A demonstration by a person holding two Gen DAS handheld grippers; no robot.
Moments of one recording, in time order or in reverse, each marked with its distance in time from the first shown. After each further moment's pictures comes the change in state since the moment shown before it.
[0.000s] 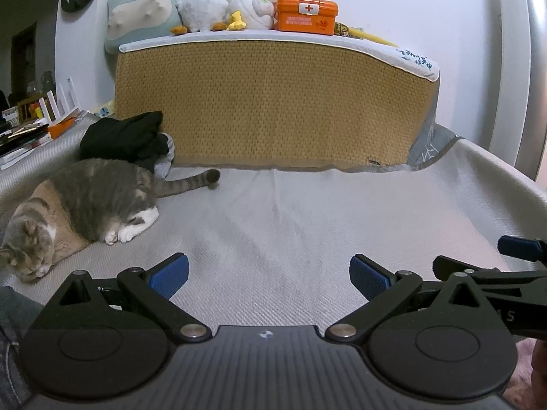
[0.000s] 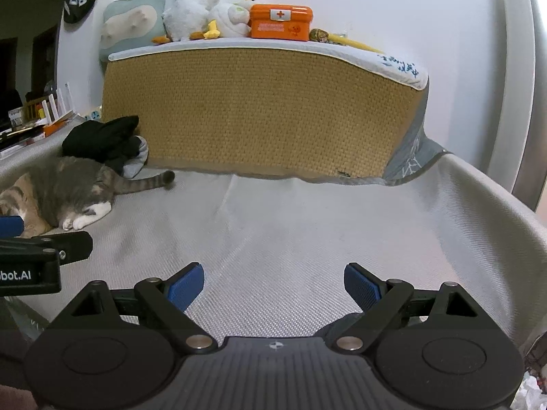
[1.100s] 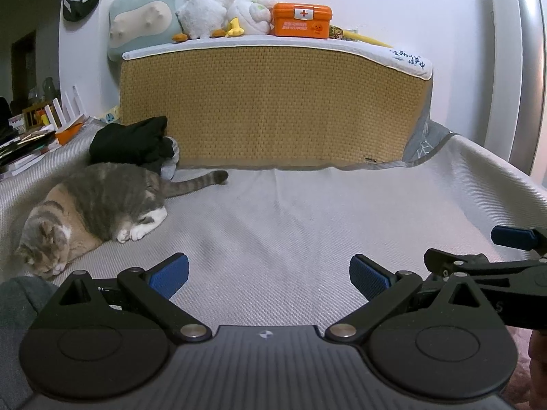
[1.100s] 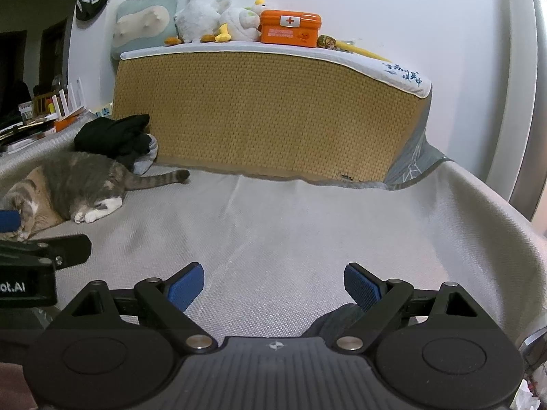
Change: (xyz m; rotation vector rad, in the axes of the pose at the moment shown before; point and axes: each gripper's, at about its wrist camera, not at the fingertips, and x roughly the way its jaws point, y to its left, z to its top) left arm -0.037 0.000 -0.005 0.023 -0.006 0.013; right arm -0.028 0.005 0.000 -0.018 0.001 0.010
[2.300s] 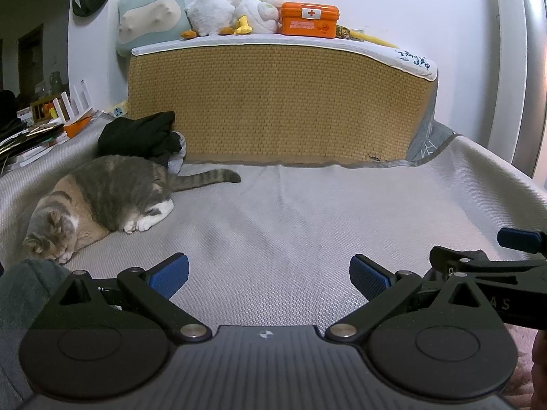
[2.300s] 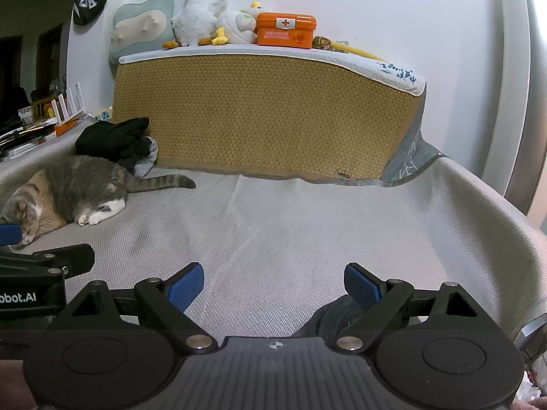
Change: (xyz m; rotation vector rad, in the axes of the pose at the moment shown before) left arm -0.014 0.006 -0.008 -0.020 0.010 0.017; right arm -0.015 0.005 -0.005 0.020 0.003 -0.008
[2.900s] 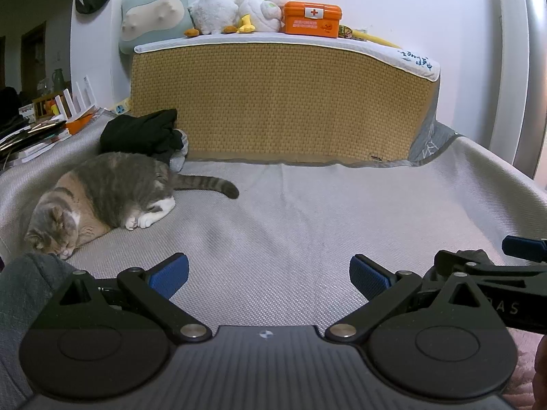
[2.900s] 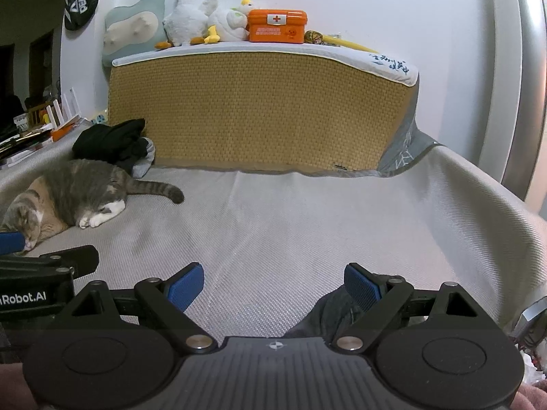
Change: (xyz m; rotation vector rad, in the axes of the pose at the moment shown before) left arm -0.001 0.002 -0.002 -0.006 0.003 -0.002; right arm -0.007 -0.001 -0.003 0.043 0.015 -0.005
